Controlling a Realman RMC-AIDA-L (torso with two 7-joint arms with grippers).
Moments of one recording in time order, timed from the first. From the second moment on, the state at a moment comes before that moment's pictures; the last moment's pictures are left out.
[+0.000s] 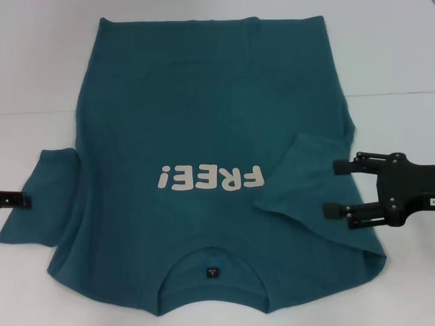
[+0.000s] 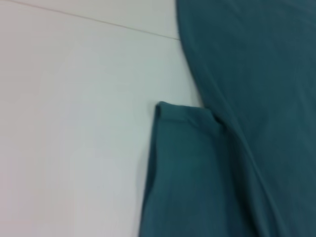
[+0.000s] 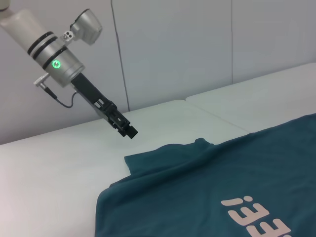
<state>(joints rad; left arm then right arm) -0.58 -2.12 0.59 1.22 2.74 1.43 -2.58 0.47 2.04 -0.63 -0.94 -2.05 -1.73 1.46</state>
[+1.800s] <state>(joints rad) -0.55 -2.13 0.56 1.08 2.75 1.30 -2.56 0.48 2.06 -0.66 -0.92 -2.05 -1.70 1.47</state>
